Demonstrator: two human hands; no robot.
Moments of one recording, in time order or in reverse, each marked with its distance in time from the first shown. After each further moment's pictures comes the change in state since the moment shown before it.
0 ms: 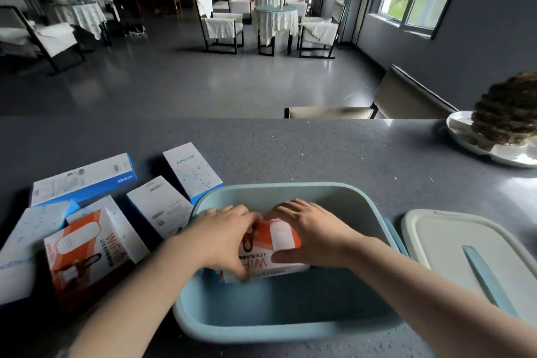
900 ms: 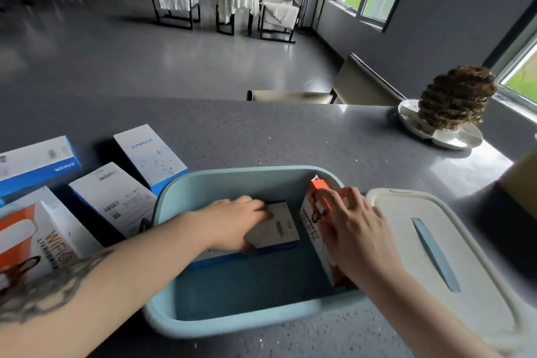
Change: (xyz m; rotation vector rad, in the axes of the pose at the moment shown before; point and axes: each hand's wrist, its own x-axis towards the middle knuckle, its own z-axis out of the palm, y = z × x) left_hand 0.052 0.026 0.019 0.045 -0.072 0.346; right_hand -0.084 -0.013 -0.008 -0.351 0.344 0.641
